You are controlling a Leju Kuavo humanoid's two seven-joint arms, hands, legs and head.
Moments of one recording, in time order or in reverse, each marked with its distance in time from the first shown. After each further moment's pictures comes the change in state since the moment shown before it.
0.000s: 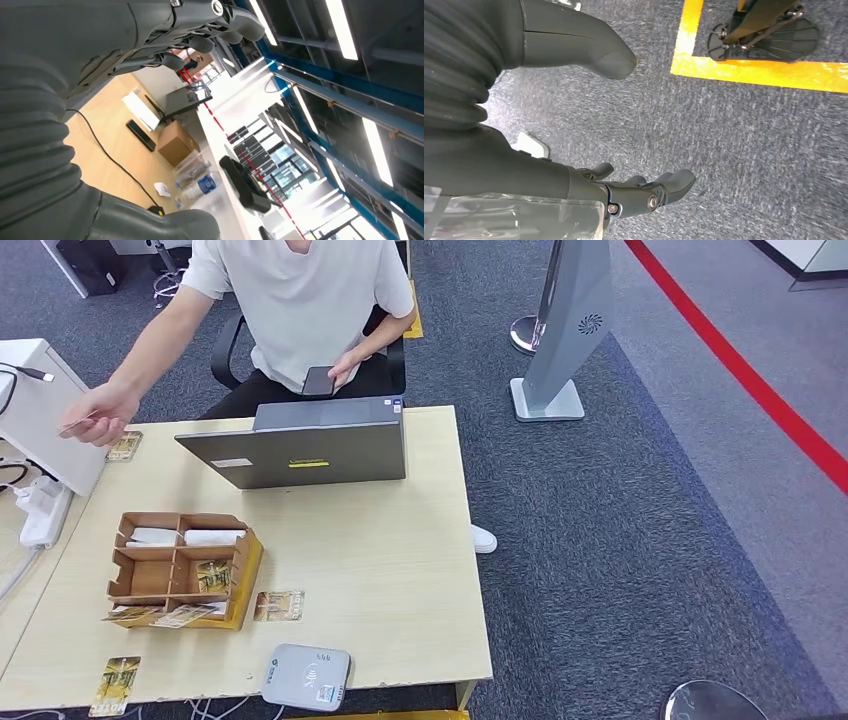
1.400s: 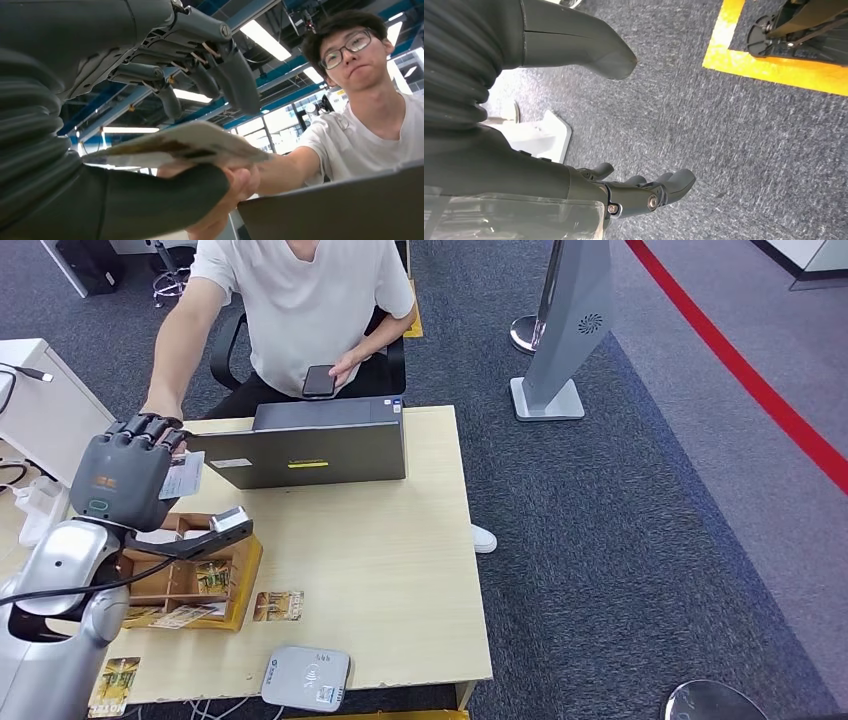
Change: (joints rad) left arm -0.338 0.352 -1.011 0.164 -0.921 -0.333 0.482; right arm -0.009 -0.025 0.269 0.014 -0.123 0.029 0.089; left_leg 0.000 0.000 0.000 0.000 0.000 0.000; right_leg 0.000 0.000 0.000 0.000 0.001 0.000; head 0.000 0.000
